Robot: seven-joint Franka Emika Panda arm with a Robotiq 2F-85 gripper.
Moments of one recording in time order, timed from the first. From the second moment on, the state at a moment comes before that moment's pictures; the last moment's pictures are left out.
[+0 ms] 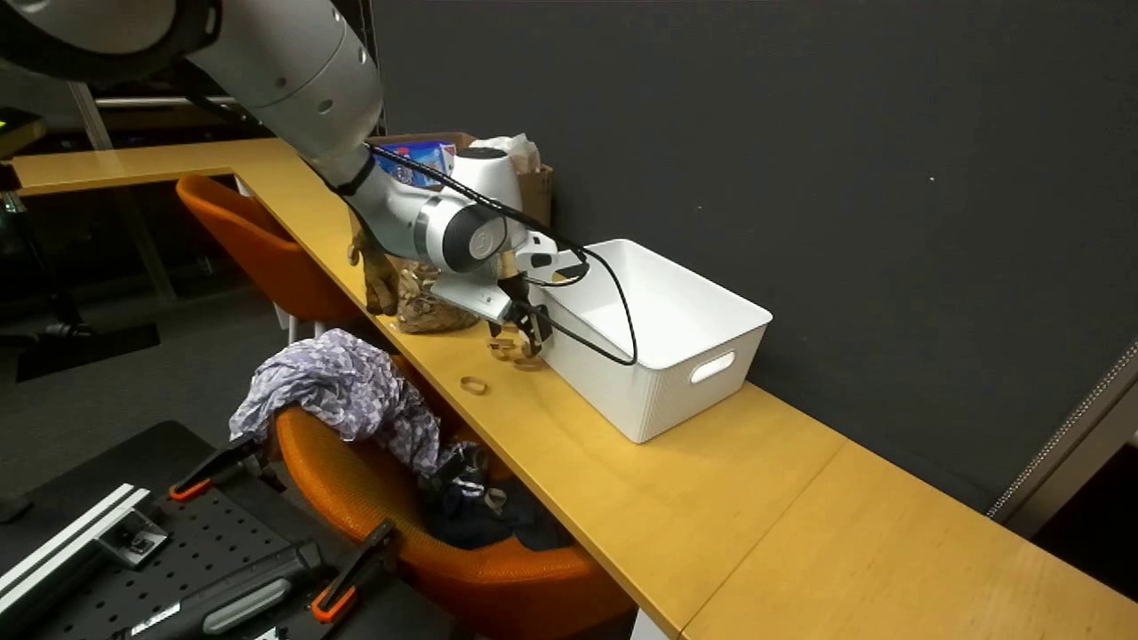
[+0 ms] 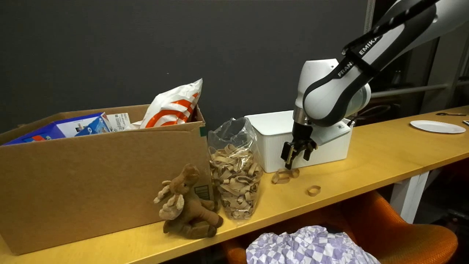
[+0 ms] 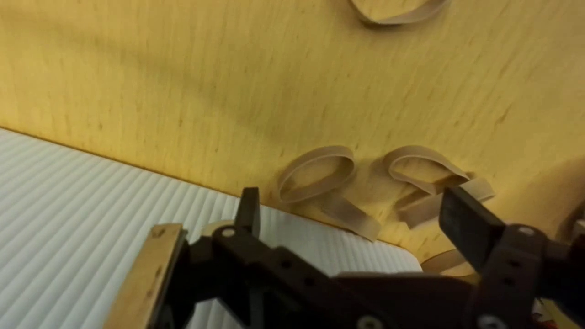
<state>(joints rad) -0.01 0.80 -0.02 -1.64 -0.07 2.64 0.07</state>
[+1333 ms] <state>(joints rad) 0.04 0.97 -0.02 -1.43 -0.07 2.59 0.07</state>
